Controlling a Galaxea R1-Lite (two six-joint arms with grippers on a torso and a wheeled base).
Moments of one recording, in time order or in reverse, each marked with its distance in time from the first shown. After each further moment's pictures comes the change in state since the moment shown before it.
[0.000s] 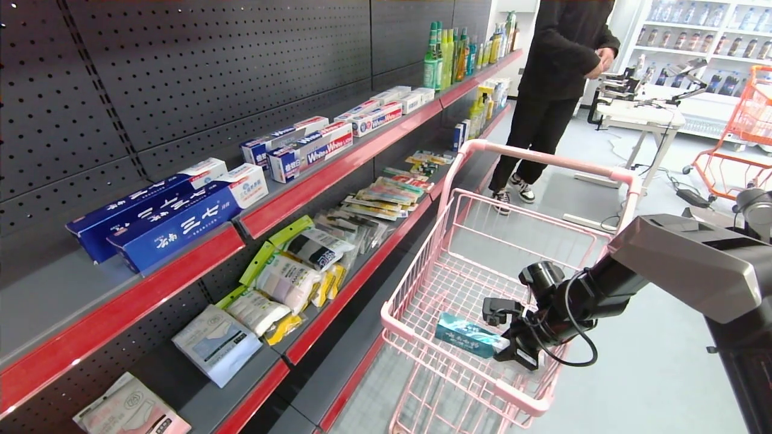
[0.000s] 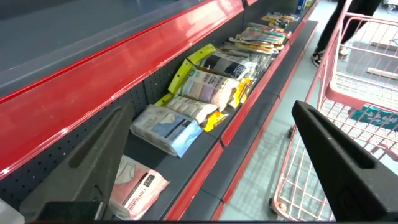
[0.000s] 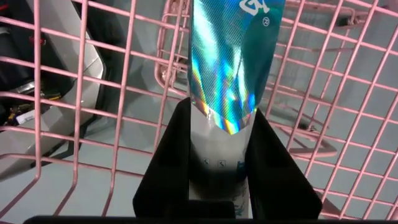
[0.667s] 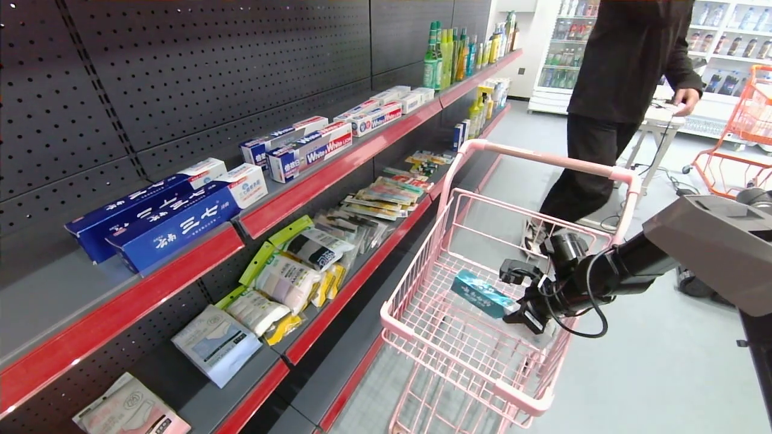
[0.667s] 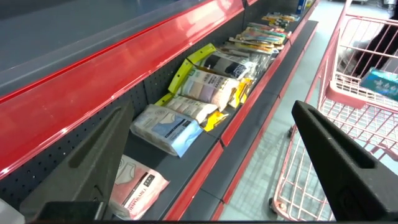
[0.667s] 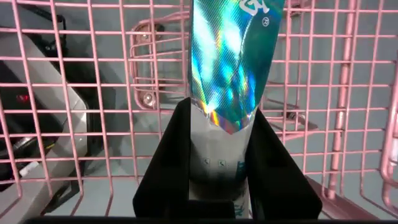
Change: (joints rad) left arm 0.000 0.000 0.000 0.000 0.000 0.000; right arm -0.073 -0.081 -0.083 -0.007 -0.005 0.225
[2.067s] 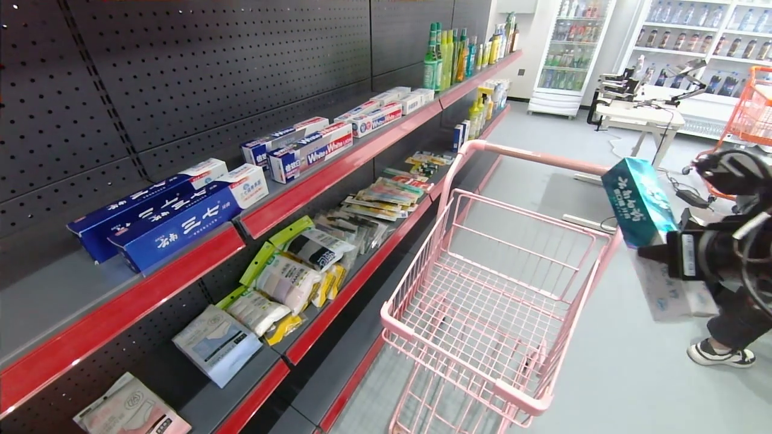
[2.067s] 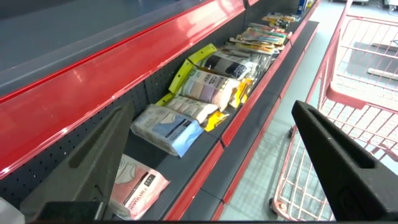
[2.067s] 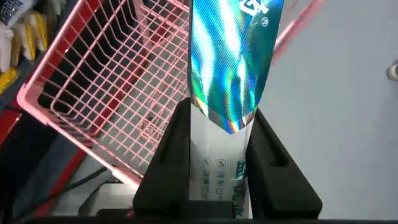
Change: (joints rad) left arm -0.001 0.000 0.000 0.000 0.000 0.000; right arm 0.043 -1.047 0.368 0.218 -0.467 0.832
